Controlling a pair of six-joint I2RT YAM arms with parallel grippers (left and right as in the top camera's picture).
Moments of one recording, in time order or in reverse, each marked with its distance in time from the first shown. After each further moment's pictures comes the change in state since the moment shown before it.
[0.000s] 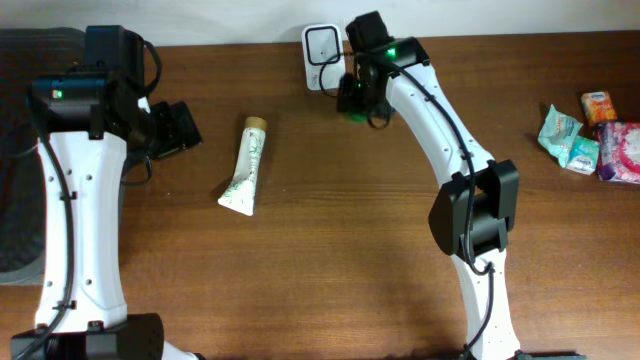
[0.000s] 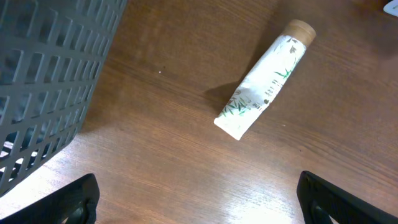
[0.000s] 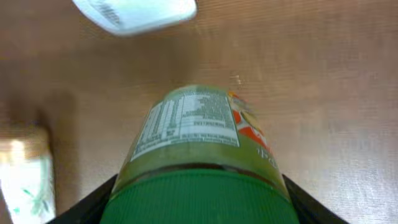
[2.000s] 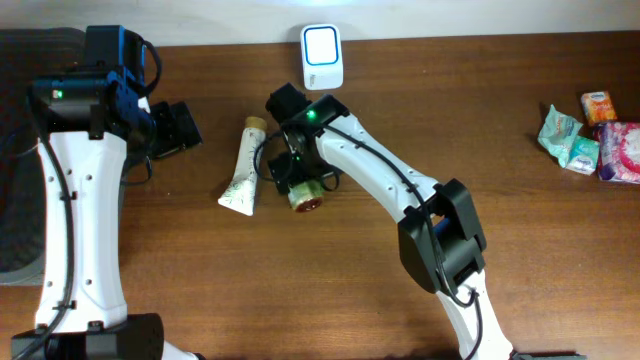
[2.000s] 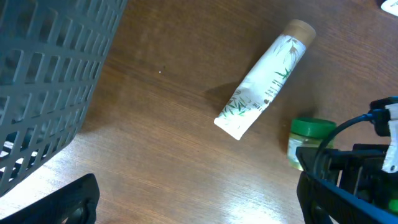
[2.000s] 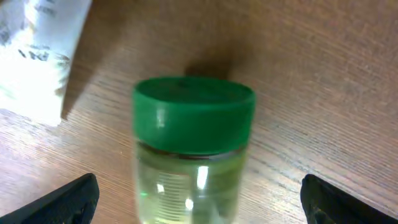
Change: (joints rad) left arm 0.000 0.000 0.000 0.000 0.000 0.000; right arm 0.303 -0.085 -0.278 -0.065 -0.048 -0.214
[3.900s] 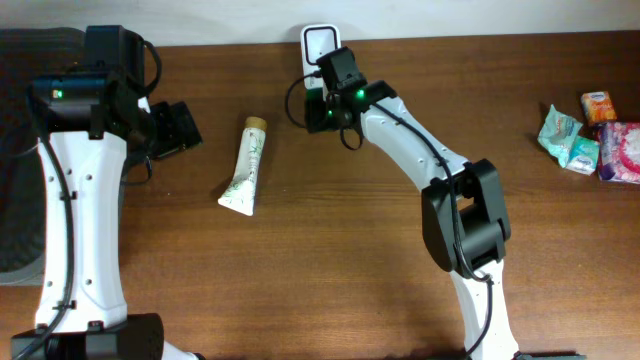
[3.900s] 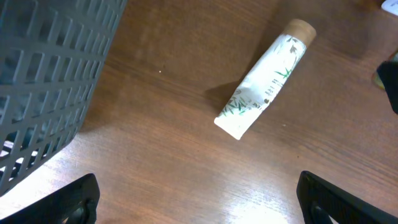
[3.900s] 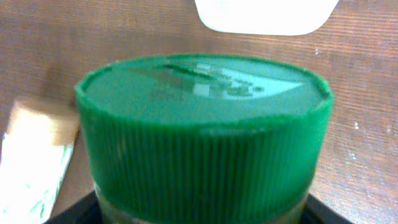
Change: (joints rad) left arm 0.000 0.000 0.000 0.000 0.000 0.000; right arm -0.196 0.008 -0.116 0.581 0.032 0.066
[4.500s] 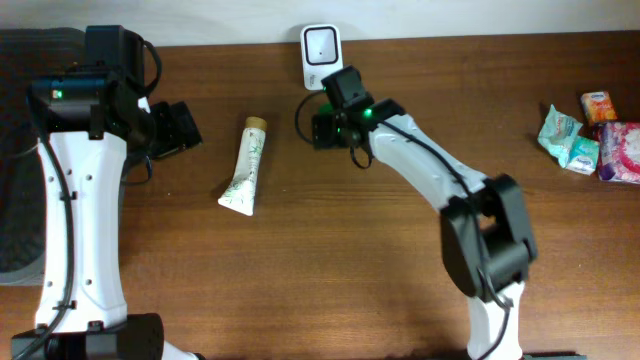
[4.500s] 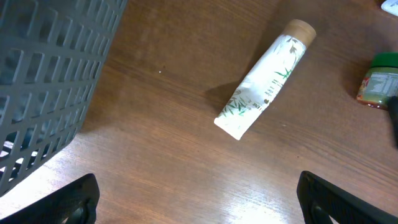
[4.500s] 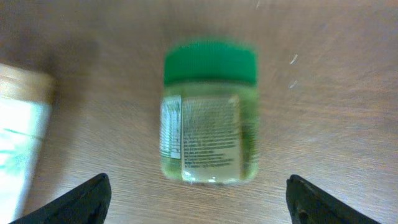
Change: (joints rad) left arm 0.000 0.000 0.000 0.000 0.000 0.000; right arm 0.019 -0.193 -0.227 -0.026 0.110 0.041
